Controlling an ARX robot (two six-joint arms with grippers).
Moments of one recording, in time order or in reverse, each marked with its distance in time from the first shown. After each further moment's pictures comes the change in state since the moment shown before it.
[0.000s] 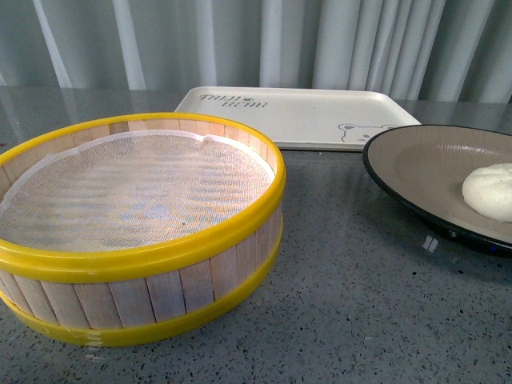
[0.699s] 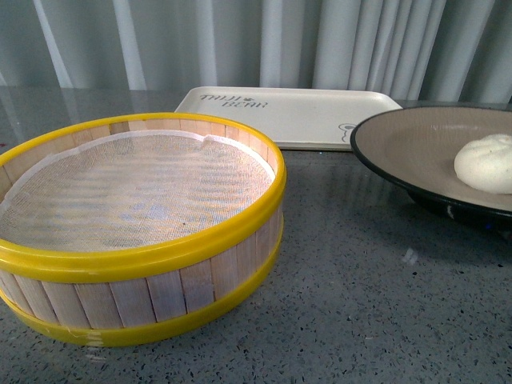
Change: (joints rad) left arm 0.000 0.000 0.000 0.000 0.000 0.000; right arm 0.059 -0.087 -0.043 0.136 0.021 0.063
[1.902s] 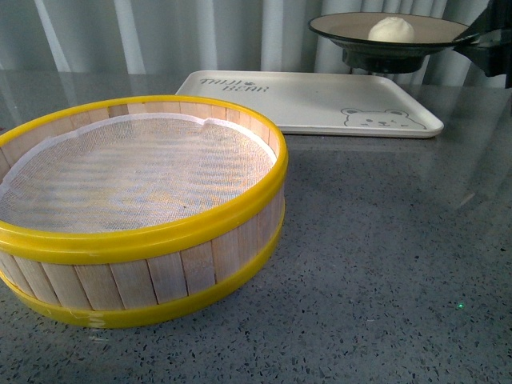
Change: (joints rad) left arm 0.000 0.000 0.000 0.000 0.000 0.000; right arm 0.170 0.858 0.962 -0.023 0.162 0.111
